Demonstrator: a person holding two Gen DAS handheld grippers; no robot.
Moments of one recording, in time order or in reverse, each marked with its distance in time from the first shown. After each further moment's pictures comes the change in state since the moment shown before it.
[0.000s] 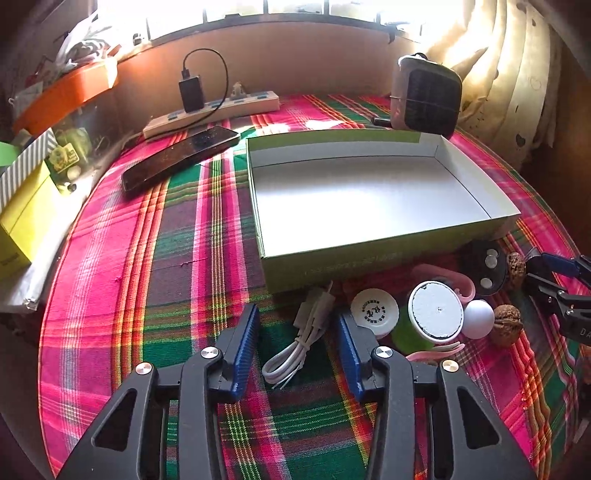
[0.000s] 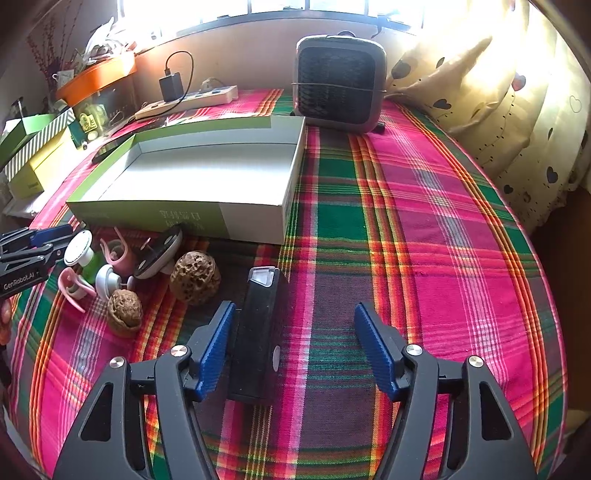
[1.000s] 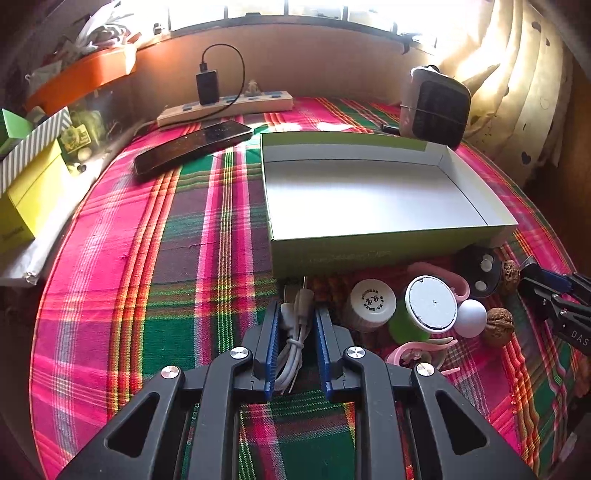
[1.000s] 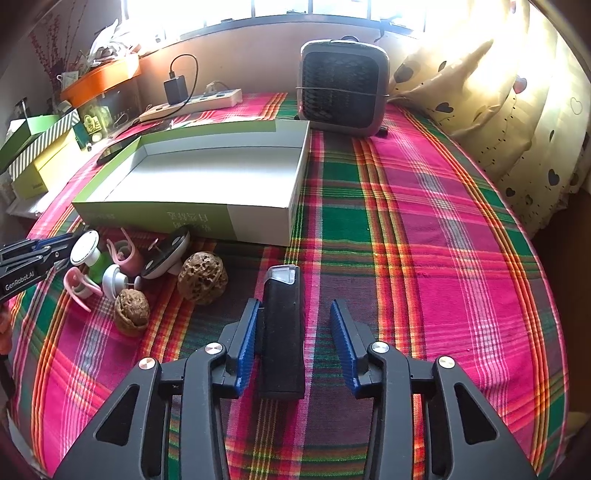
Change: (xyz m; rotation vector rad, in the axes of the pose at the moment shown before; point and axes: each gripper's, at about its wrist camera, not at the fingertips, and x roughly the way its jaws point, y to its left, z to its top) left arm -0.007 0.003 -0.008 -0.081 -0.007 0.002; right arm -0.005 0.003 -0.002 -0.003 -0.013 0.012
